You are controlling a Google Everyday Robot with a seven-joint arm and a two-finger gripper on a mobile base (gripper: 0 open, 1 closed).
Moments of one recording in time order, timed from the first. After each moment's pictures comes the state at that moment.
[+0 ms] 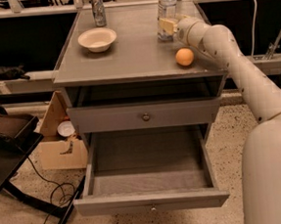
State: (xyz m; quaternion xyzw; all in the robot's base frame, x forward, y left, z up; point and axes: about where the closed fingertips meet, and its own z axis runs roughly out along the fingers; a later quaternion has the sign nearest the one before) arm 0.937 -0.156 0.883 -0.14 0.70 0.17 0.68
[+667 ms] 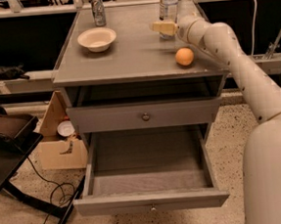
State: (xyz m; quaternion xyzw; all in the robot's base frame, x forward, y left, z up) arm 0.934 -0.152 0.893 -0.15 0.69 0.18 0.68
